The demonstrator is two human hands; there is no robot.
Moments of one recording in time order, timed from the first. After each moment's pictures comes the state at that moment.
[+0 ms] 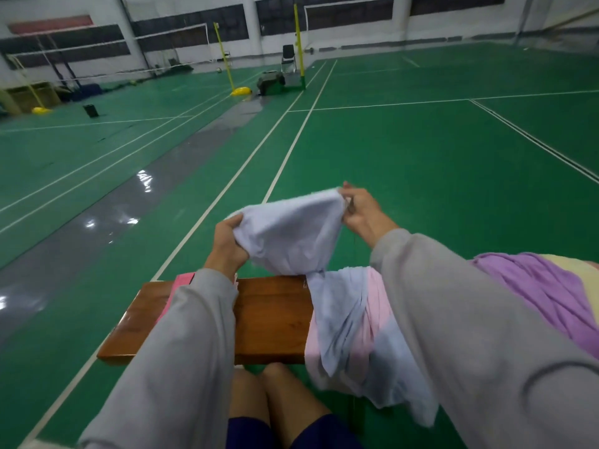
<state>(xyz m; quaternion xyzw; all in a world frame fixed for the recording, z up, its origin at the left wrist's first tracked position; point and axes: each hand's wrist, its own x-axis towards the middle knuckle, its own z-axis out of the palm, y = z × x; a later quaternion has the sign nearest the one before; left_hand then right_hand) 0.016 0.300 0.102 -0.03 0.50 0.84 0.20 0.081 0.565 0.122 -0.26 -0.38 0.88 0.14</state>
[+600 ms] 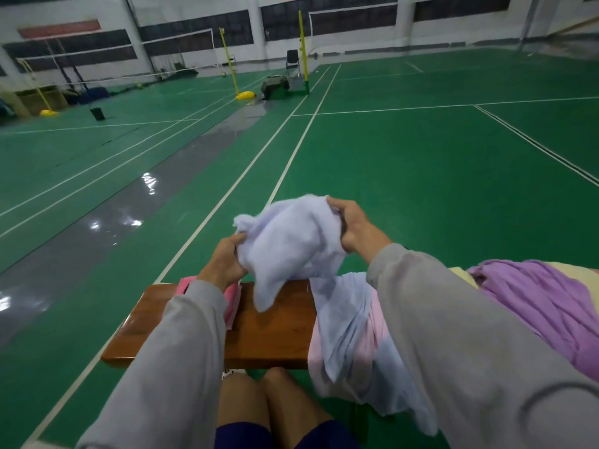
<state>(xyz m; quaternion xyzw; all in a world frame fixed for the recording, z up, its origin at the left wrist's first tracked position) 0.008 0.273 0.077 -0.03 0.52 0.82 0.24 0.091 0.530 0.124 -0.21 -0.48 0.85 0.01</state>
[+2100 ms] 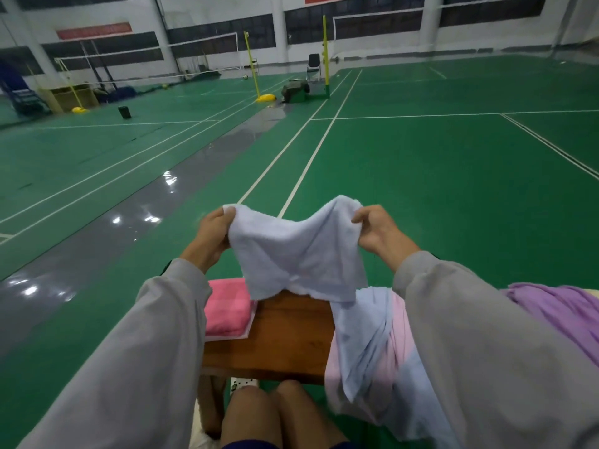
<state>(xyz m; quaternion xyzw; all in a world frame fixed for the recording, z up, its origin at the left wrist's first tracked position) -0.037 0.224 0.139 0.02 0.69 0.72 0.06 0.078 0.532 0.148 -0.17 -0.43 0.89 0.03</state>
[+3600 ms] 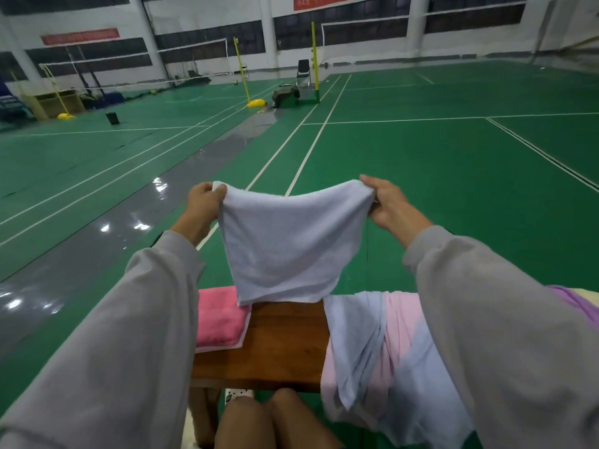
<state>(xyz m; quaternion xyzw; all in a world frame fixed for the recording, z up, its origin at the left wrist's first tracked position) -0.091 0.236 0.191 0.04 0.76 0.65 -0.04 0.055 0.580 0.187 -0.21 -0.45 0.85 0.16</state>
